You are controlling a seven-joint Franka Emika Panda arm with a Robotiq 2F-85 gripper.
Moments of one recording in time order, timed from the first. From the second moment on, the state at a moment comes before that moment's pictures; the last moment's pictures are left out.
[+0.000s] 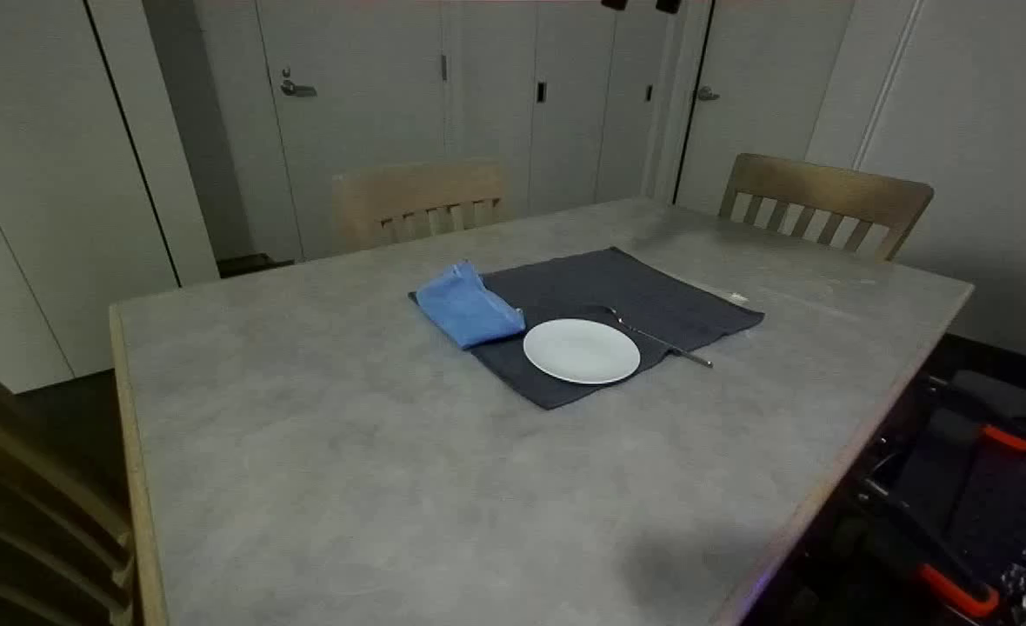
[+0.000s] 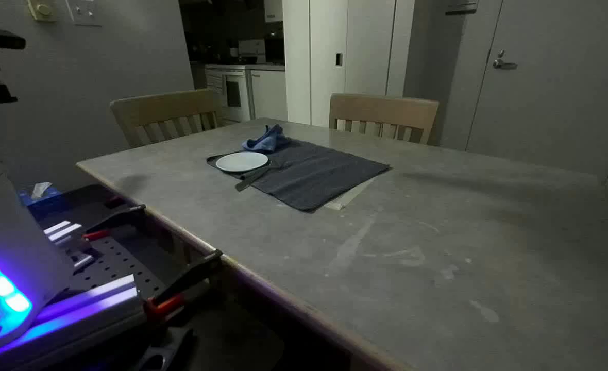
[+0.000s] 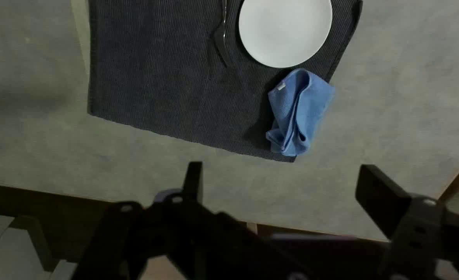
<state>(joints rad) 0.06 -0.34 0.19 -2.35 -0.07 2.29 0.14</state>
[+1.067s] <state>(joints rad) 0.09 0.04 0.17 -2.02 -0.07 2.30 -0.05</state>
